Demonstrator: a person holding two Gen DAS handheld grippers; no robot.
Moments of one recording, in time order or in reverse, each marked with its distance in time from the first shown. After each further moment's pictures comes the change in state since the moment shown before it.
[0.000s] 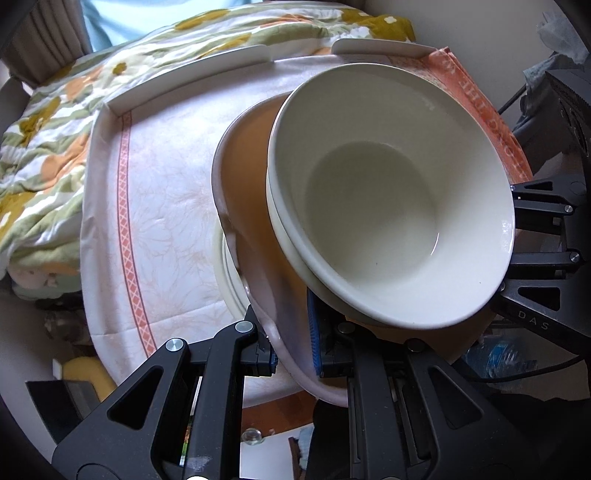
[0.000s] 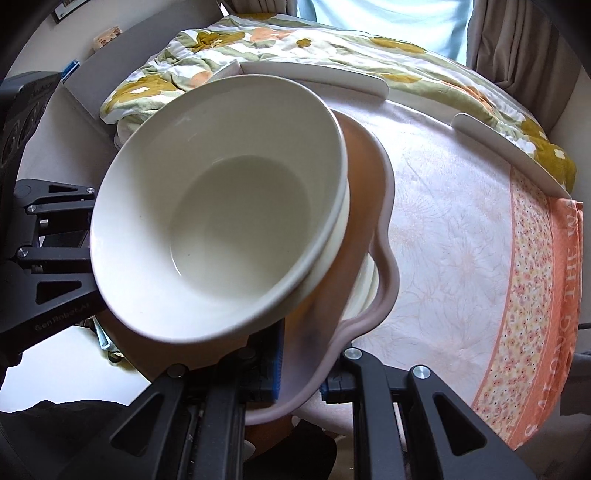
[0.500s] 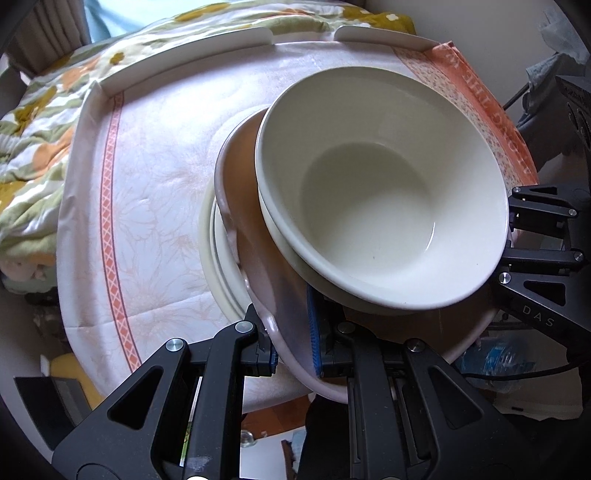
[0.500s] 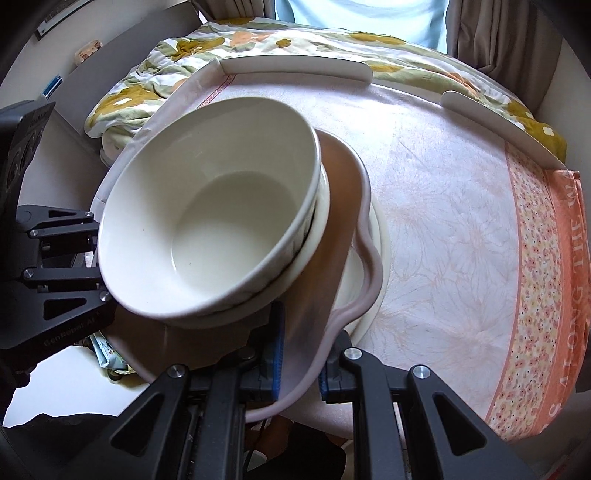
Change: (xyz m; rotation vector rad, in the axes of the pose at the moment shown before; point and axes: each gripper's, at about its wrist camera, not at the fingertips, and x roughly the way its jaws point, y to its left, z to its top) left arm 0.025 0.004 -0.012 -0.023 -0.007 -0.021; right arm 0.016 0.000 -0.014 0.070 -0.028 -0.025
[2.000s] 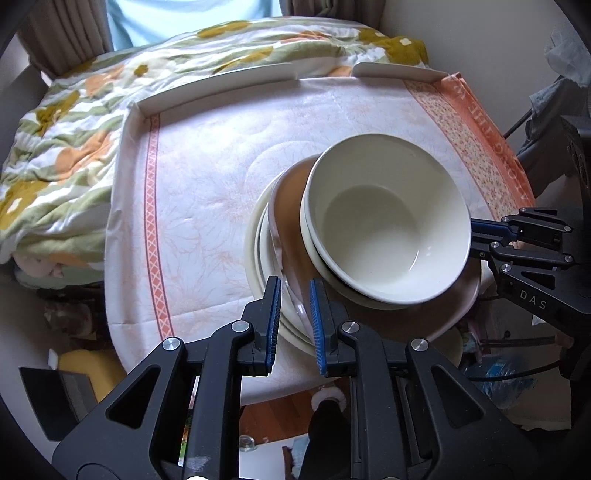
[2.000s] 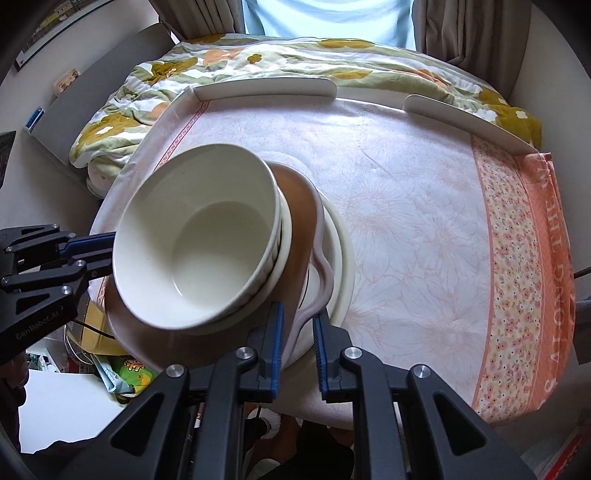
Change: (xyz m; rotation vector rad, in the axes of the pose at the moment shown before) left arm -0.055 0.013 0.006 -0.042 -0.066 0.041; right arm -0.029 -0.009 0.000 0.104 -0.034 -0.035
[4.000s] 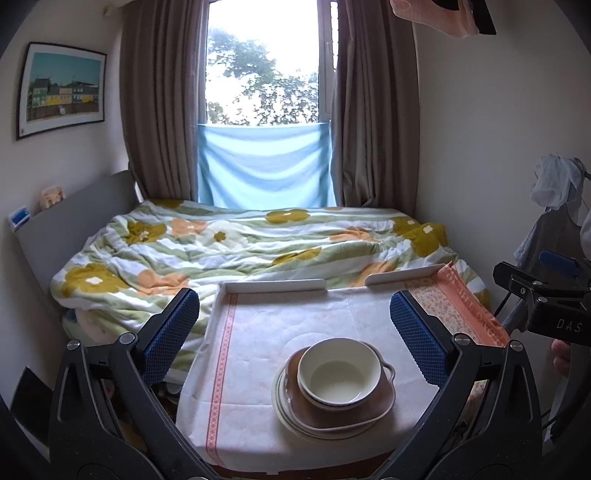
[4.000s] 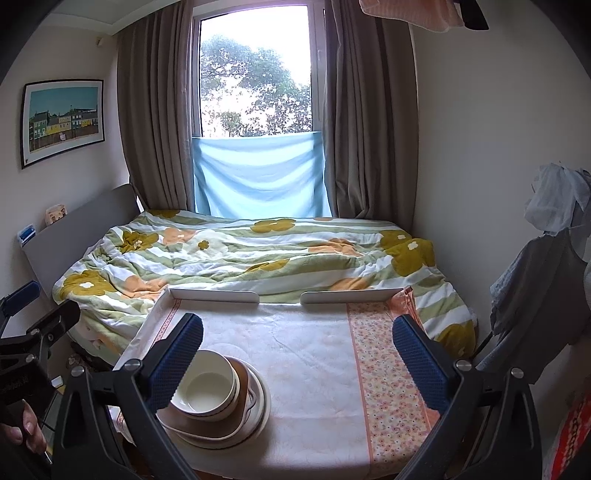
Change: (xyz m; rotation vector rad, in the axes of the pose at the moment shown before) left arm -0.210 -0.069 -0.039 -0.128 -0.755 0.233; right arm -0.224 -0.011 -0.036 0.126 -0.705 -0.229
